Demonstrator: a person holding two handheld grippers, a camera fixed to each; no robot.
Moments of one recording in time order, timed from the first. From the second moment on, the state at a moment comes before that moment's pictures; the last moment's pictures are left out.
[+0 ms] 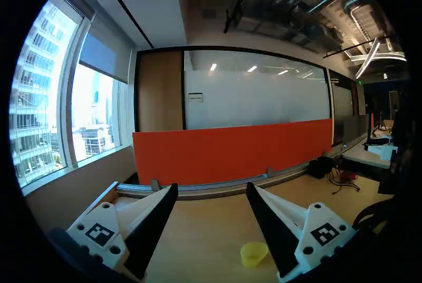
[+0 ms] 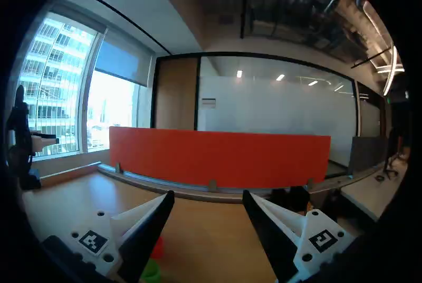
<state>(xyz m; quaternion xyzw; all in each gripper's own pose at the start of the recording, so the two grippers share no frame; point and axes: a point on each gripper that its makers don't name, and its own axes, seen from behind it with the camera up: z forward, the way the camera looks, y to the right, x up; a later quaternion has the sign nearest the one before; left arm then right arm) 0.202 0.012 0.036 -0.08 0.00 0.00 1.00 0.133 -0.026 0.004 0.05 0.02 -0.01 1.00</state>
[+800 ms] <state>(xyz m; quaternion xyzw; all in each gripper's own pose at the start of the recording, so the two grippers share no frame) 0.208 0.087 0.010 -0.25 -0.01 0.01 0.97 0.157 -0.070 -0.016 0.20 0.02 0.01 0.98</state>
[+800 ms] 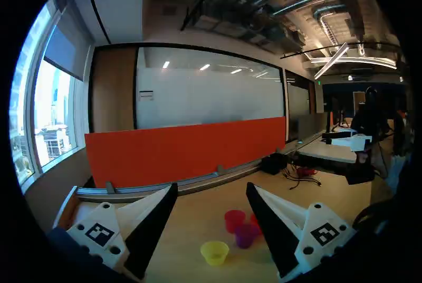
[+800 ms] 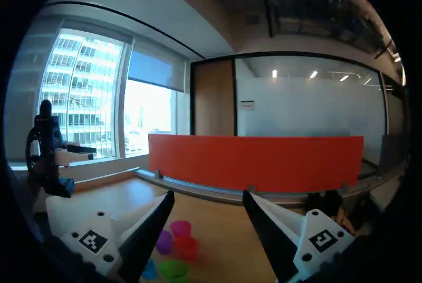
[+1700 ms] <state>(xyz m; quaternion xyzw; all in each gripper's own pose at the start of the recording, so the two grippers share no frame) 0.198 0.137 -0.022 -0.37 -0.03 0.00 0.93 0.155 -0.105 -0.033 0.29 0.00 -0.01 0.96</state>
